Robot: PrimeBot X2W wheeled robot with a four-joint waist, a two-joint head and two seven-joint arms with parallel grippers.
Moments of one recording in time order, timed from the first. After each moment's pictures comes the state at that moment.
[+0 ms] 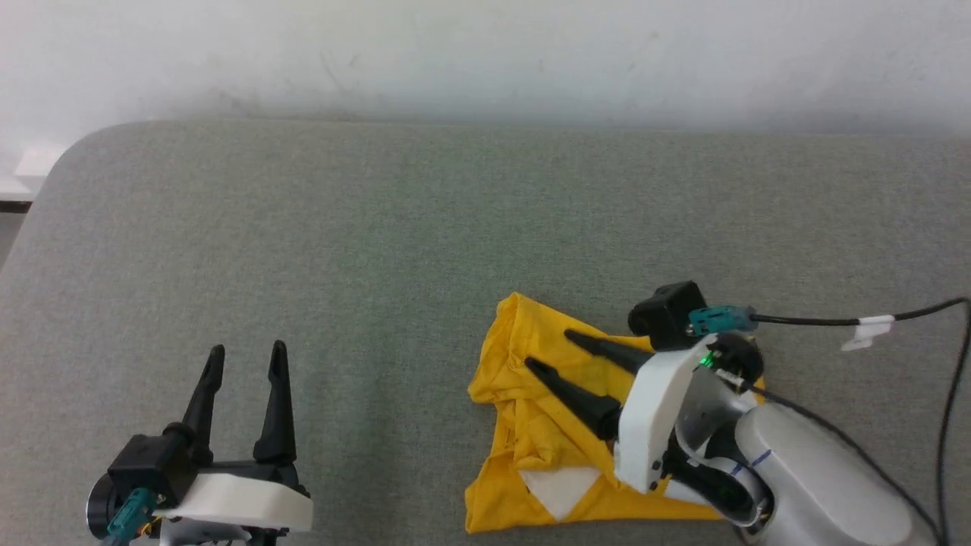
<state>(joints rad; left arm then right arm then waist) 0.03 0.12 0.02 0.04 -0.24 -0.06 -0.26 -0.40 -0.26 0.64 0.21 0.76 0.13 0.29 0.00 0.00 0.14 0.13</state>
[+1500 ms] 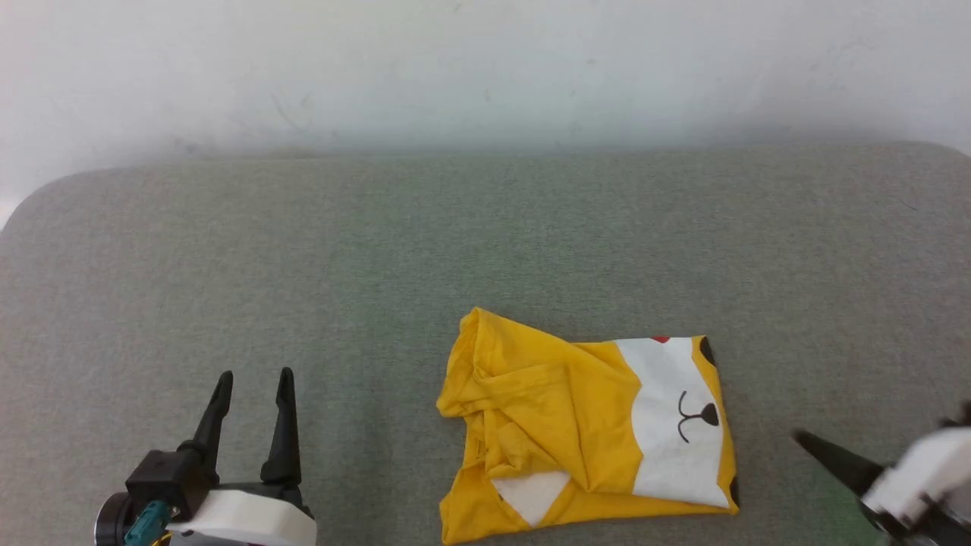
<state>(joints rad) 0.05 0.10 0.05 0.09 -0.19 -0.08 -0.26 -0.03 -0.14 -0.37 0.27 0.78 0.13 0.76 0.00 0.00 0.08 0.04</state>
